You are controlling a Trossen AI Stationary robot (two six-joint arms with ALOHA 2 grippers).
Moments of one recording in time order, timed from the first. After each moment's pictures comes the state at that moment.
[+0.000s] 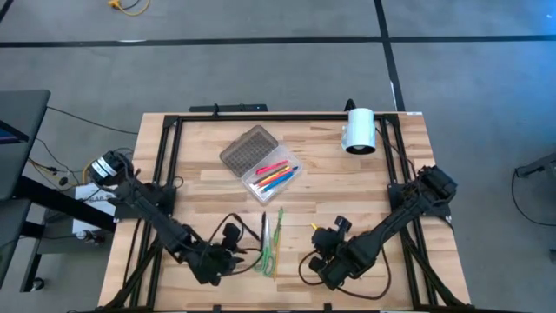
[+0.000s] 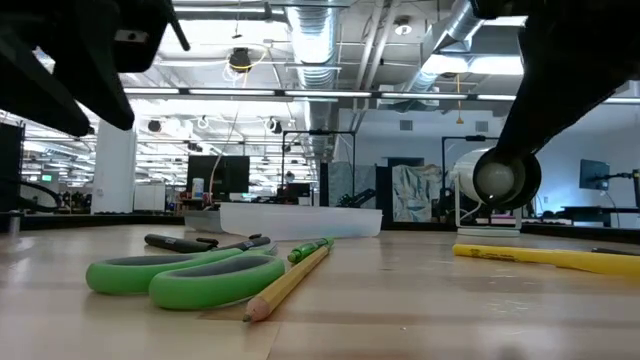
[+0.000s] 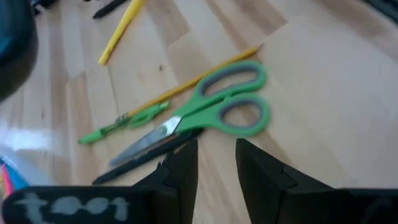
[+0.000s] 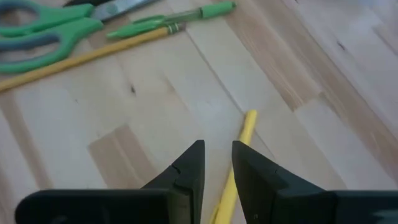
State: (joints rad) left arm -0.76 1.59 0.82 -0.10 -0.53 0.00; right arm 0.70 1.87 1.28 -0.87 0.58 1.15
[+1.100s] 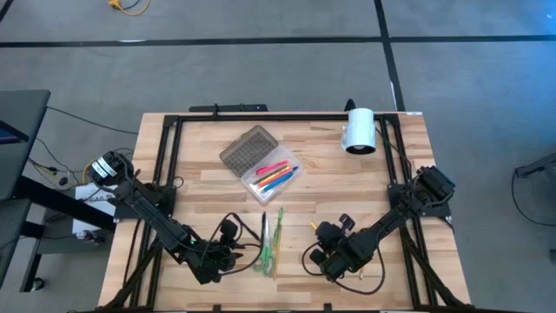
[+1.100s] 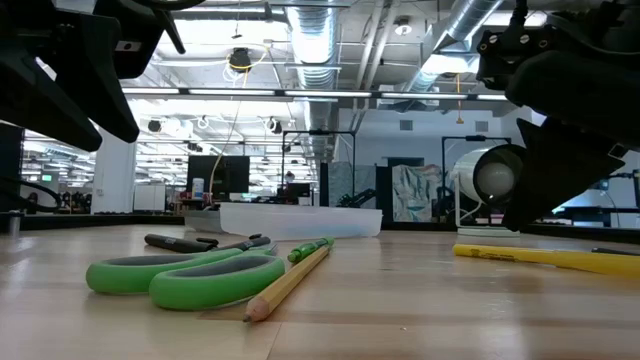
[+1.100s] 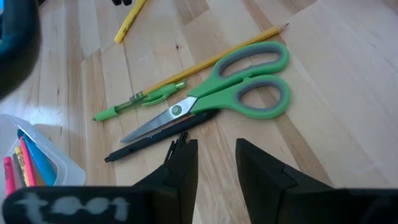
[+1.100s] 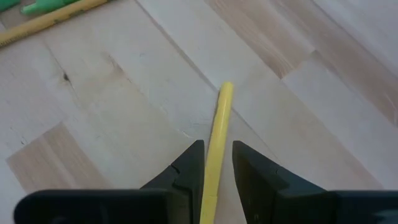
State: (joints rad) left arm -0.77 1.59 0.82 -0.16 -0.59 -0.07; right arm 0.67 1.88 1.12 -0.74 0.57 1.29
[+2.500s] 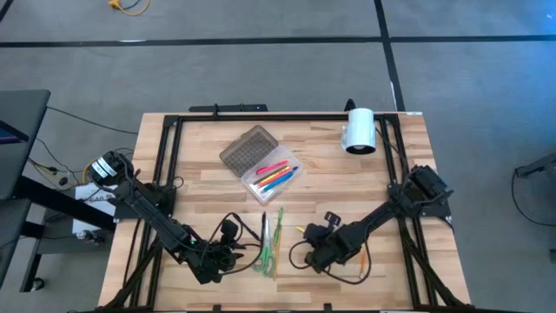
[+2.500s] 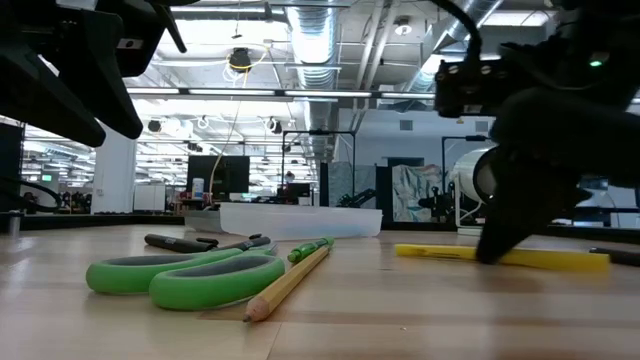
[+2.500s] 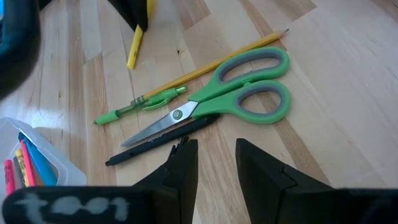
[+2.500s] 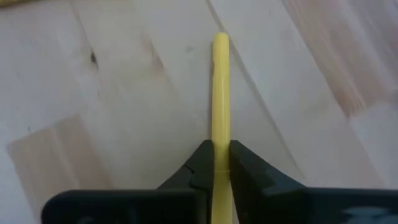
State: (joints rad) left arm -0.76 1.59 0.82 -0.14 -0.59 -0.07; right arm 0.55 1.94 1.12 -0.56 0.44 0.91
